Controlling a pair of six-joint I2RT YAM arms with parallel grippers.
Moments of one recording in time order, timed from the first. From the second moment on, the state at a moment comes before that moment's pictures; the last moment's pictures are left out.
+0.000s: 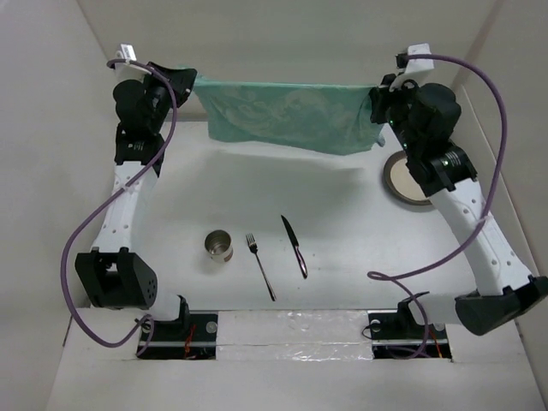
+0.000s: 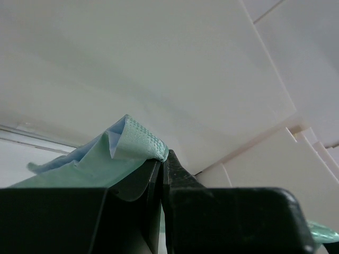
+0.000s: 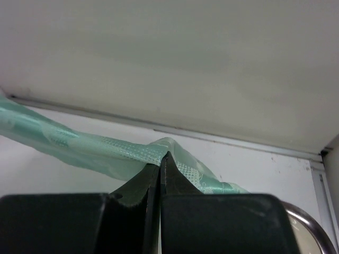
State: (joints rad) left arm -0.01 1.46 1.49 0.11 0.21 -0.87; right arm 0.38 1.34 1.62 -0.27 0.20 -0.02
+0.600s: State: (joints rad) left arm -0.01 1.60 1.02 0.30 0.14 -0.96; right arm 0.37 1.43 1.01 -0.04 0.15 0.15
